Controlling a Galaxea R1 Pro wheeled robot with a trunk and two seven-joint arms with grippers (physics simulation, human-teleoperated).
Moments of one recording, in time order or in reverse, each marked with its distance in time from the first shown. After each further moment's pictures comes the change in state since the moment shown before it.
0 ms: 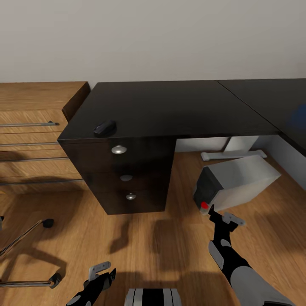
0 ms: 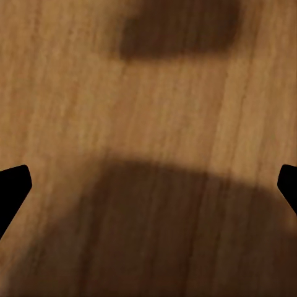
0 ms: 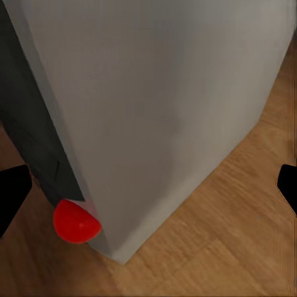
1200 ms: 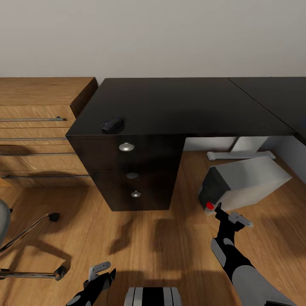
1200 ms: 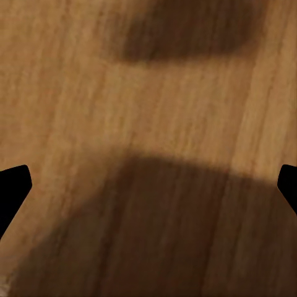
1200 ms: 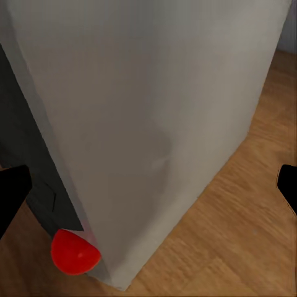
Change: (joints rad) left arm 0.000 0.001 0.000 0.000 -0.001 0.000 0.000; right arm 0.000 -0.004 -0.053 -0.032 0.000 -0.051 -0.051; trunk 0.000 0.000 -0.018
